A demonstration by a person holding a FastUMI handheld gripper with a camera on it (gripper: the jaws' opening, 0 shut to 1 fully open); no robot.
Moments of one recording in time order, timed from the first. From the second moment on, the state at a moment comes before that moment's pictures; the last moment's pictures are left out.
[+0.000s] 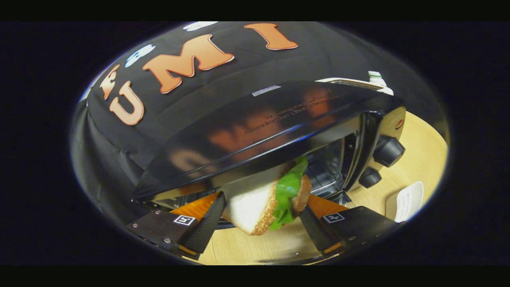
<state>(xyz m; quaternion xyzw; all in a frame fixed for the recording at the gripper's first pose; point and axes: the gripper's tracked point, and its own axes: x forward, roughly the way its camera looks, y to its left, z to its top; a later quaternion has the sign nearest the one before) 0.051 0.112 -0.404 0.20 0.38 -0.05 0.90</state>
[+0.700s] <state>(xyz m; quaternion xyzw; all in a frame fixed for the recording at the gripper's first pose) 0.031 0.115 -0.398 0.26 0.44 -0.01 0.86</state>
